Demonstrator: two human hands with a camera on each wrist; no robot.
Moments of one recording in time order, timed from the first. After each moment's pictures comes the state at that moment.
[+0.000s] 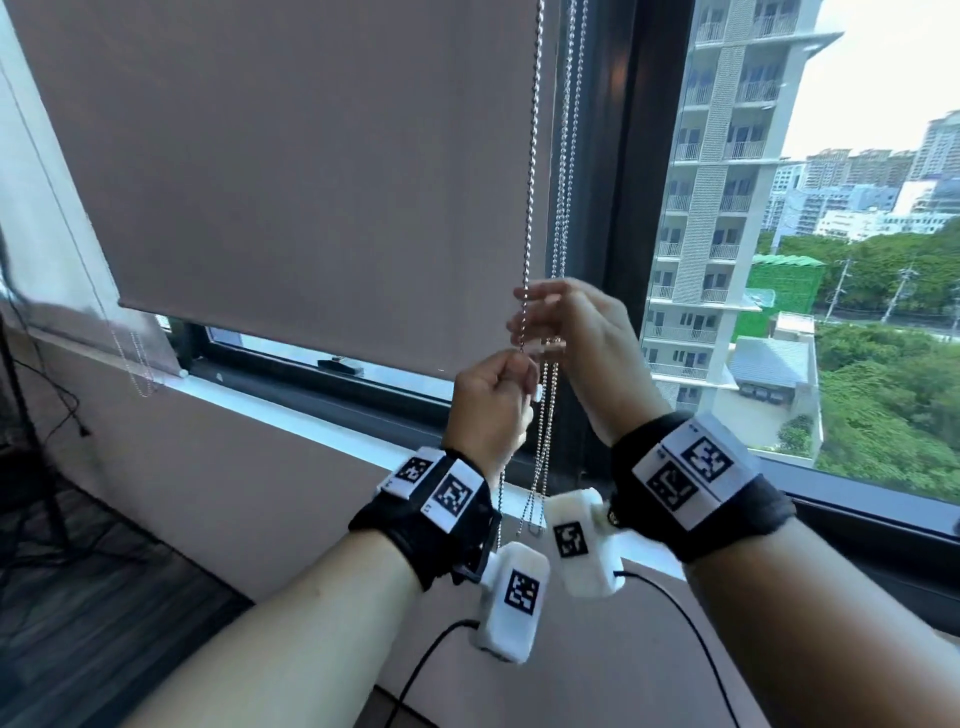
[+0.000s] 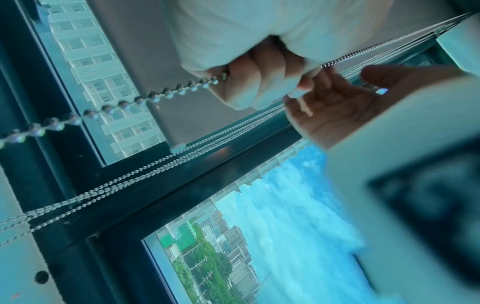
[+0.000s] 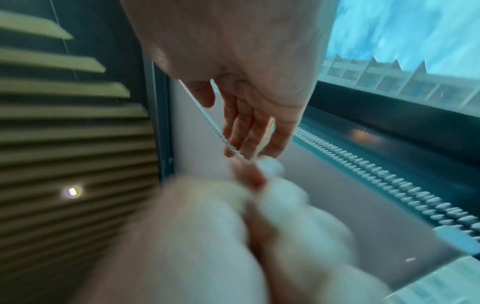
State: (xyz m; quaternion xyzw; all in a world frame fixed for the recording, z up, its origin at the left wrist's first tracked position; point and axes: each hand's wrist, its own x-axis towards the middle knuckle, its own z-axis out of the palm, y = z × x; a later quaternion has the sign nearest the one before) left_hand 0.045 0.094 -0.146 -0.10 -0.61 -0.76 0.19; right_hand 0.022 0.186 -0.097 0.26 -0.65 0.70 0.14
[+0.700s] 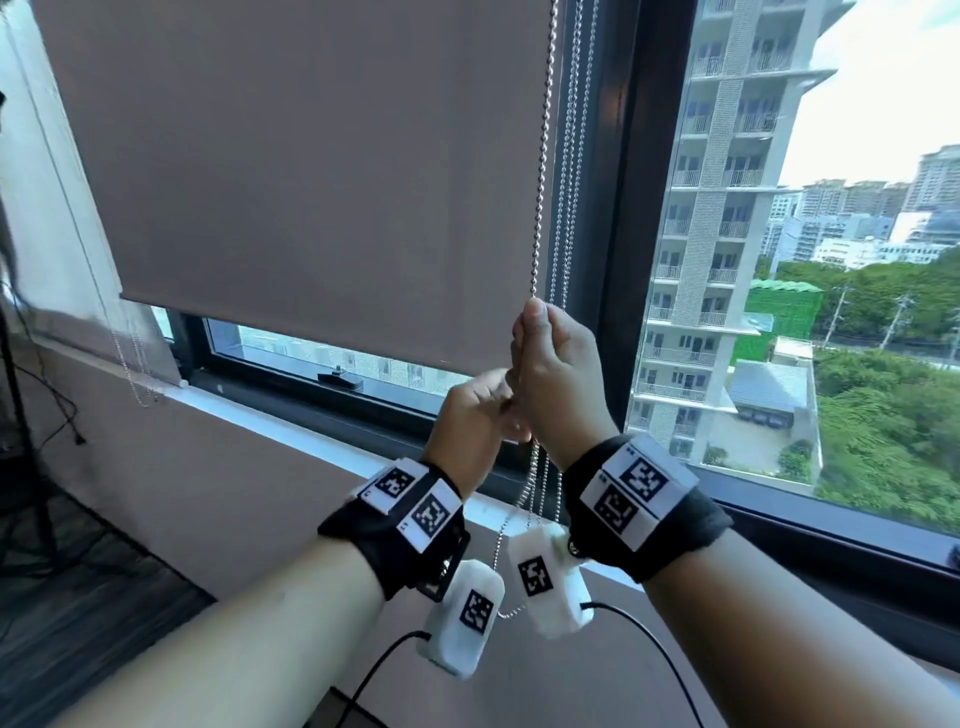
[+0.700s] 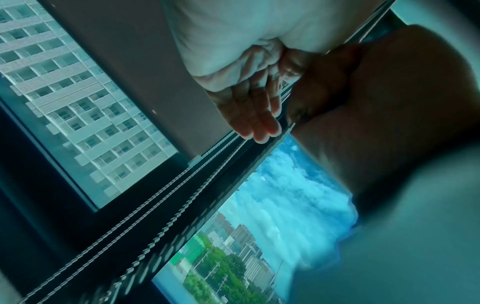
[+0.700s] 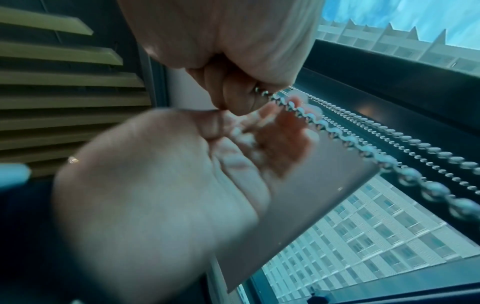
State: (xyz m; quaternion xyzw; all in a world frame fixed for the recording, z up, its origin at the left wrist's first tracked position) left_hand 0.053 0.074 -0.138 -0.14 -0.69 -0.69 0.17; right_hand 0.028 0.156 -0.103 0.28 -0.66 0.66 0.25
